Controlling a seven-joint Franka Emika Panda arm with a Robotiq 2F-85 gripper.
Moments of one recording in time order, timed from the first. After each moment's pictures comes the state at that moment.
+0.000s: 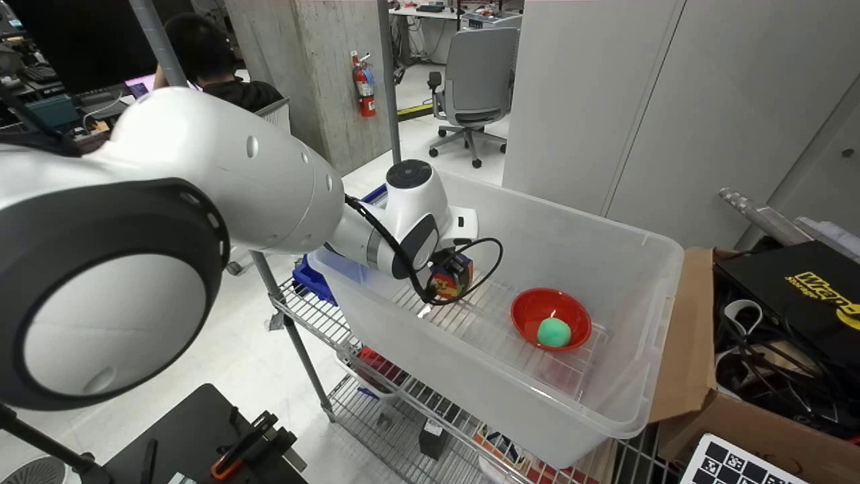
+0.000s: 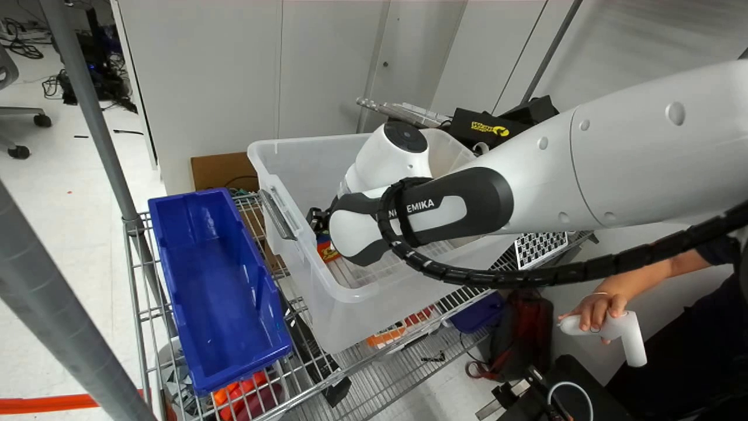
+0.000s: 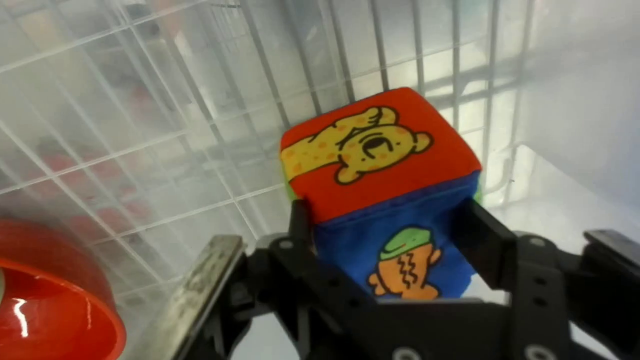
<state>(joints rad) 0.14 0.97 -0.02 -1.45 0.01 2.80 0.33</state>
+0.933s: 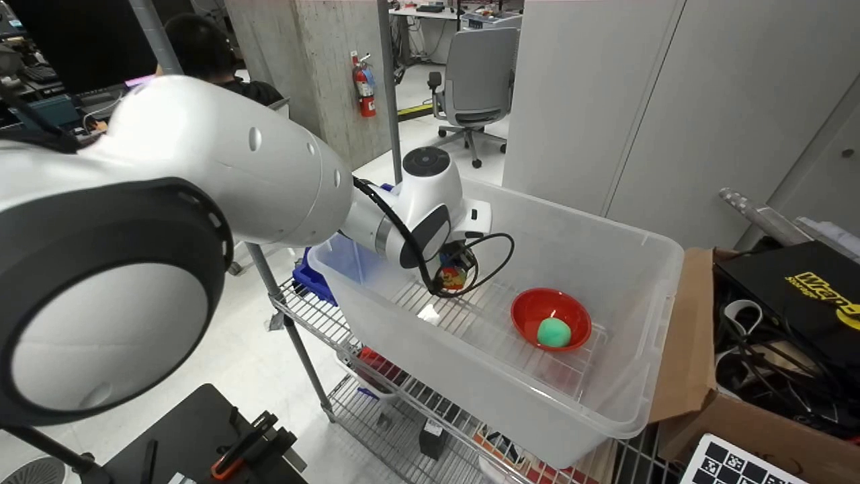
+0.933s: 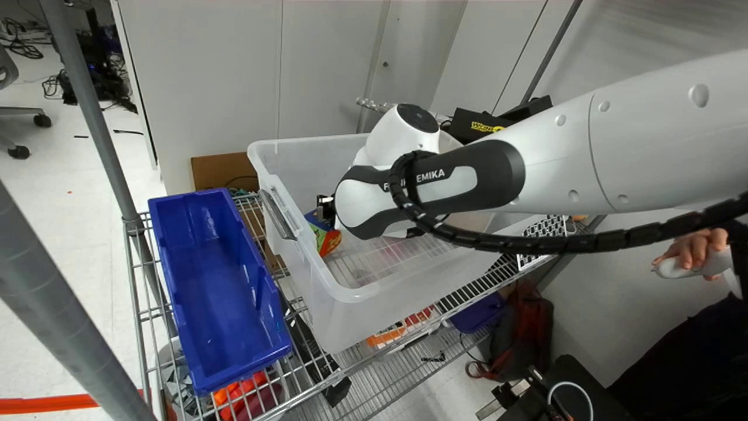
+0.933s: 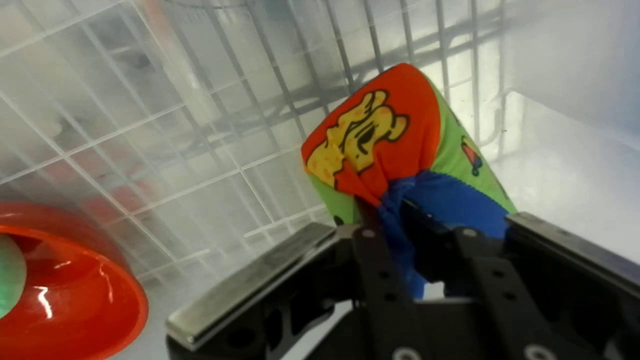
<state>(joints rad) 0.10 0.95 0.00 -1.41 0.08 2.75 0.32</state>
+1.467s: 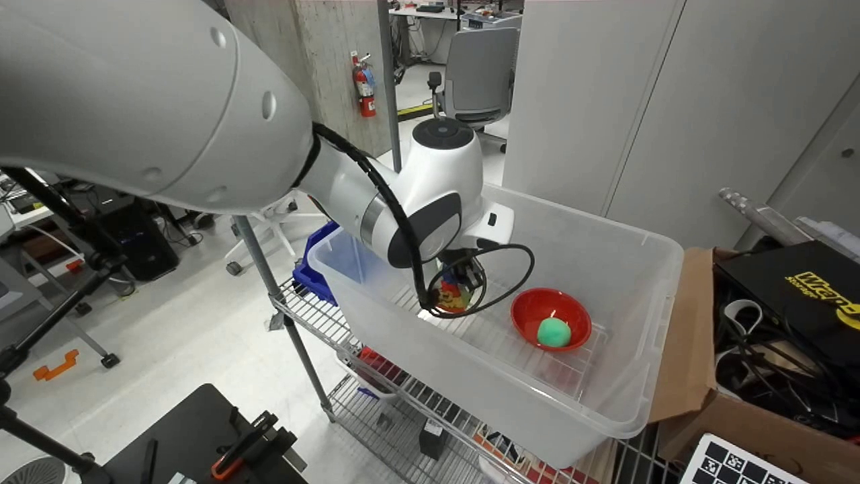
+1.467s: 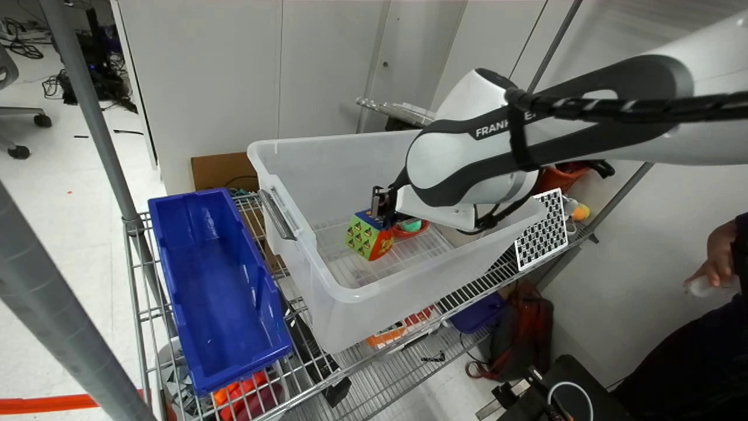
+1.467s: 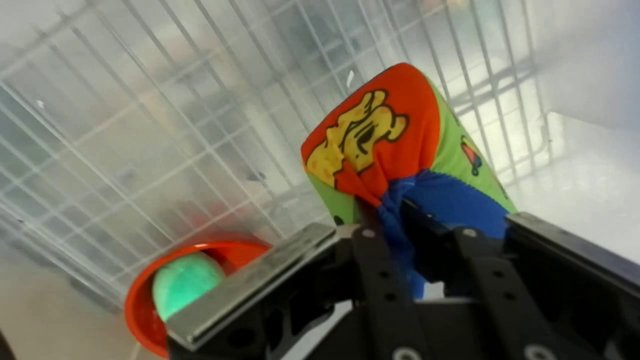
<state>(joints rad) 0.03 0.60 -0.02 -1.80 0.15 2.66 0.34</state>
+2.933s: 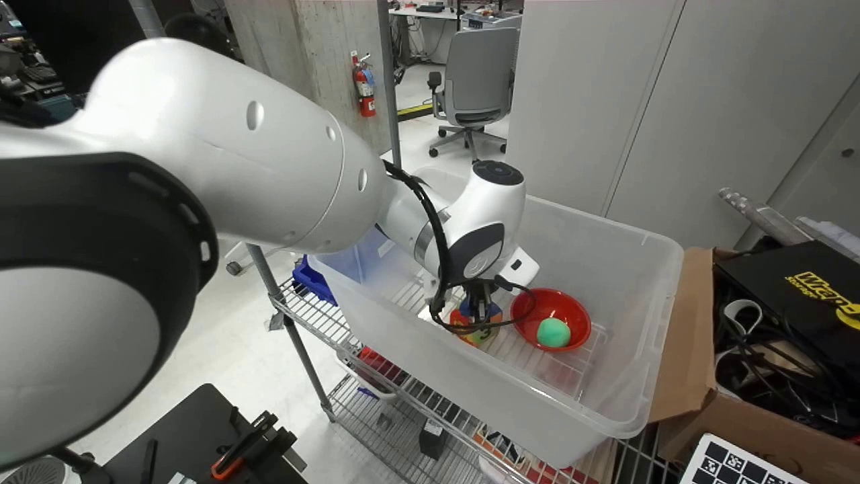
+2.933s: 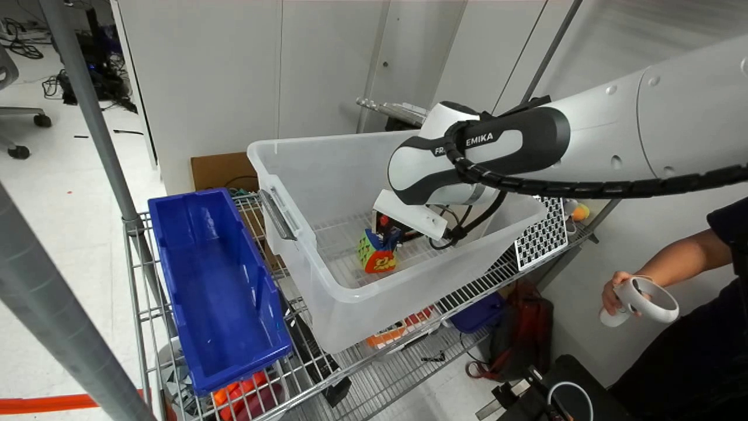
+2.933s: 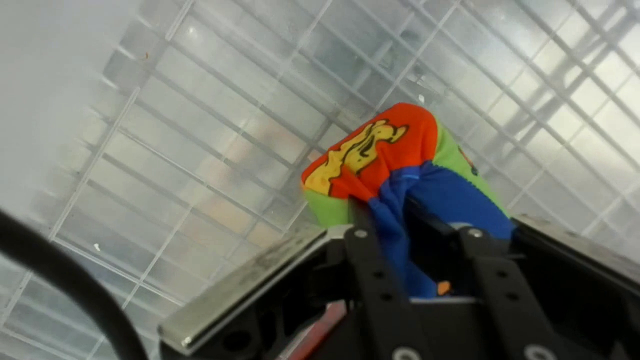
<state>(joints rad) 0.04 0.88 -0.10 -1.47 0.21 2.38 0.69</state>
